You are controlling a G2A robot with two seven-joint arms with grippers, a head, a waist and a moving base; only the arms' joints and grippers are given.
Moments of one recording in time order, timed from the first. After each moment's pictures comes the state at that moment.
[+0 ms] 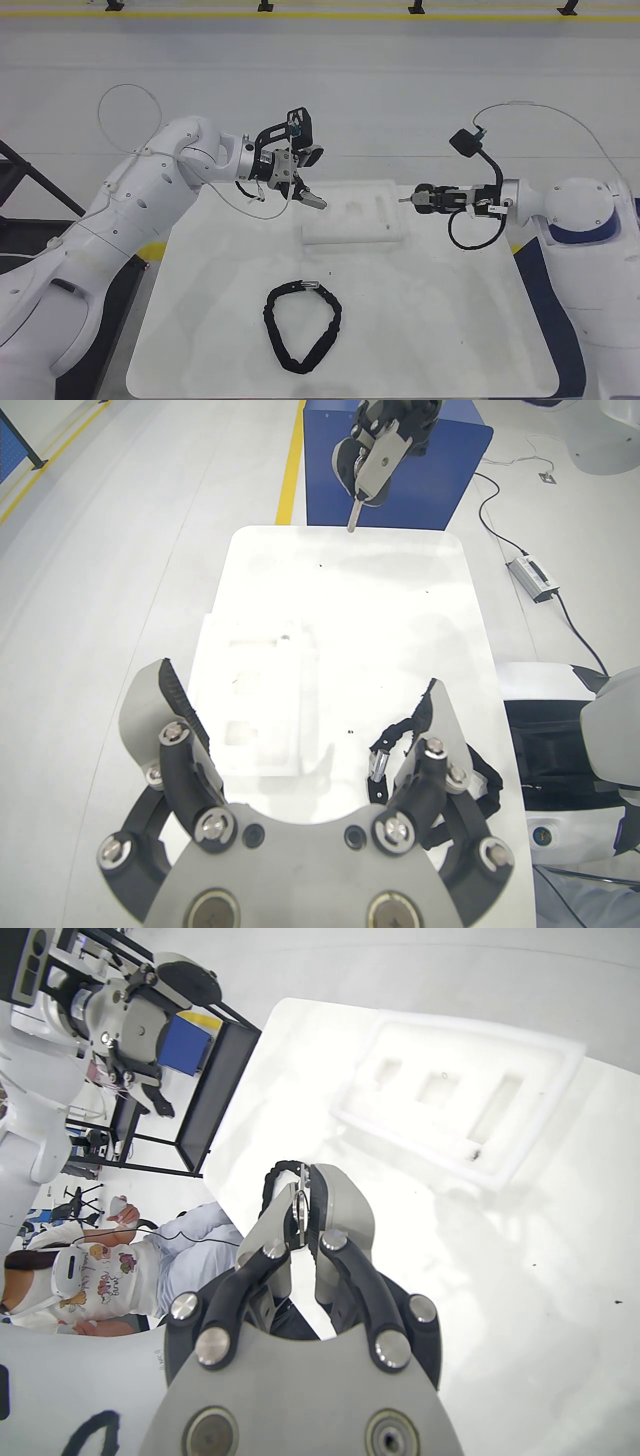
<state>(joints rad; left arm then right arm) 0.23 -1.03 -0.43 -1.09 0.39 -1.01 -0.47 -0.85 -1.02 1.37 -1.56 -0.07 -0.08 1.31</state>
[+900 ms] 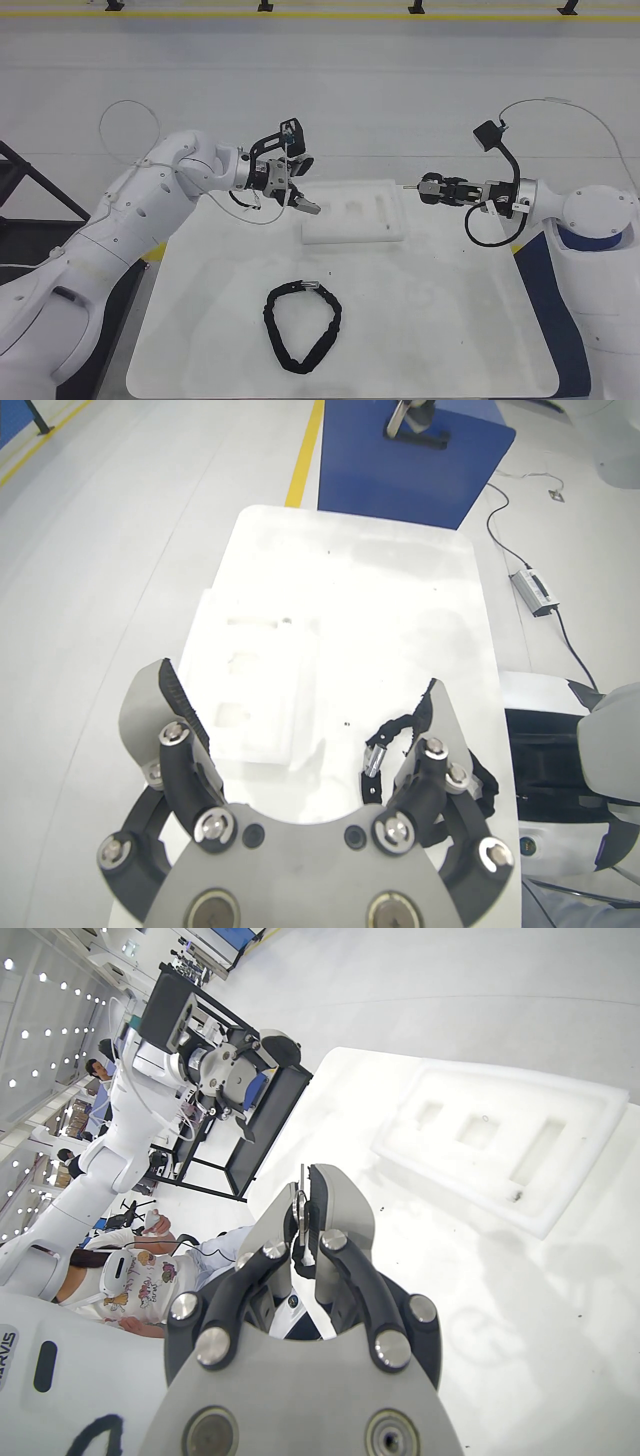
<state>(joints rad) 0.30 -1.00 -0.46 -1.07 0.36 -0.96 -0.54 -0.89 -1.02 1.42 -1.54 0.06 -0.15 1.23</state>
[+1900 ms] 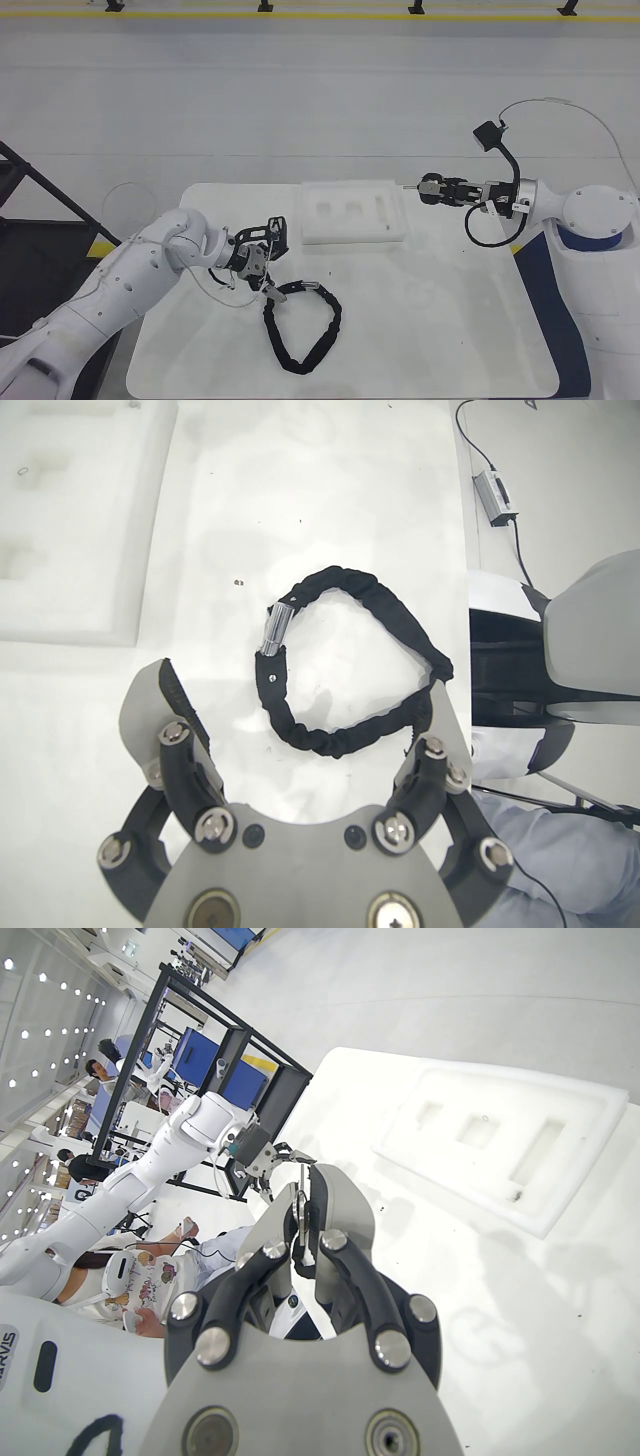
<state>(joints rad) 0.69 -0.83 -0.58 -1.33 0.54 -1.01 -0.63 -0.89 -1.02 1.42 -1.54 0.06 -0.15 1.23</state>
